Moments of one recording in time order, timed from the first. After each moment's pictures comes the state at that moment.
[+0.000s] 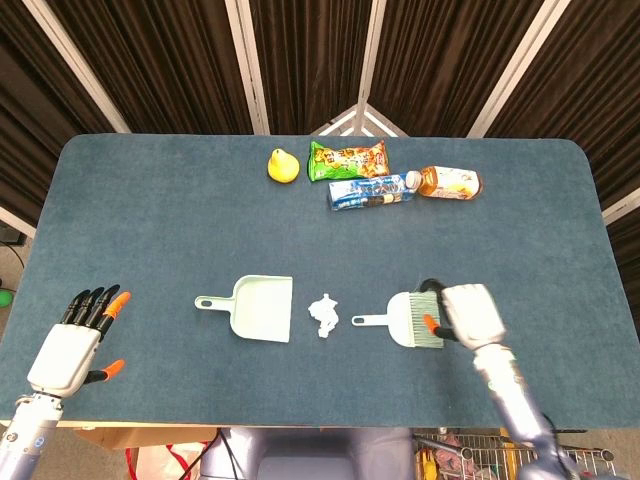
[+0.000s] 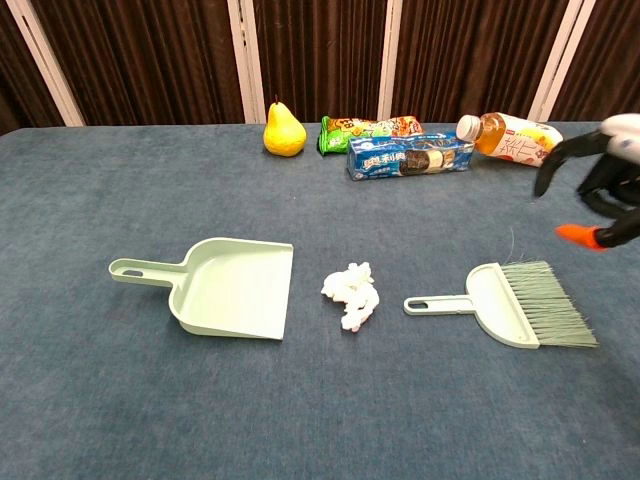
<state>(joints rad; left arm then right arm) -0.16 -1.19 0.03 -1.68 1.59 1.39 0.23 0.41 -1.36 0.19 -1.75 -1.29 1.12 -0.32</state>
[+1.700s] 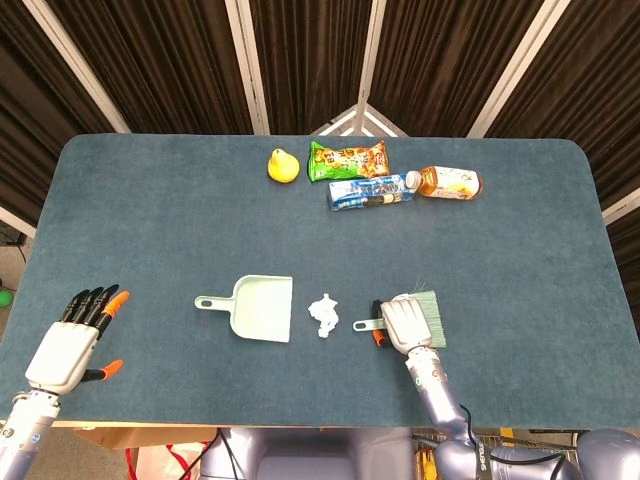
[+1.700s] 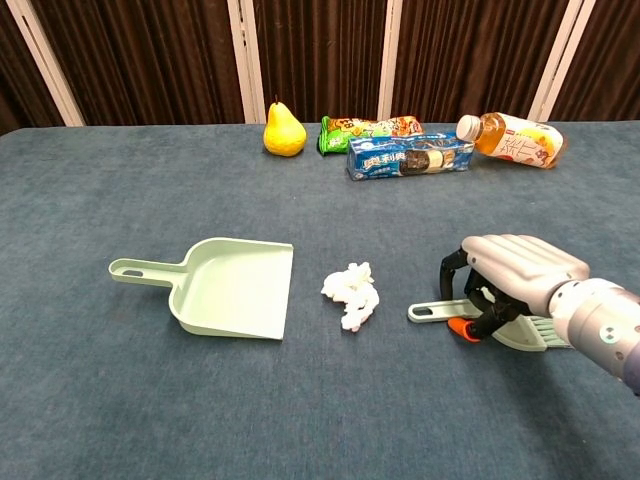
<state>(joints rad) -0.18 -1.16 0.04 -1.69 1.56 1.35 0.19 0.54 -1.76 0.14 -1.44 -1.06 1.09 -0.52</state>
